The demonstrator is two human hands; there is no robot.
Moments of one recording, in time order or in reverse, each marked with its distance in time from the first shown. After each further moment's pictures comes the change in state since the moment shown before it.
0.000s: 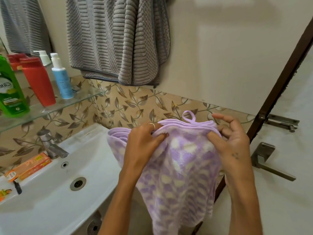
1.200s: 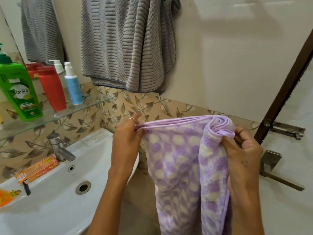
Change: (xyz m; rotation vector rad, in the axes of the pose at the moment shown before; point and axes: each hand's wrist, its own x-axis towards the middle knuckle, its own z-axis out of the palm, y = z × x) left_hand 0.003 -0.014 -0.033 0.046 0.177 -0.097; right_hand -0.007 -0.005 0.003 0.040 0.179 -0.026
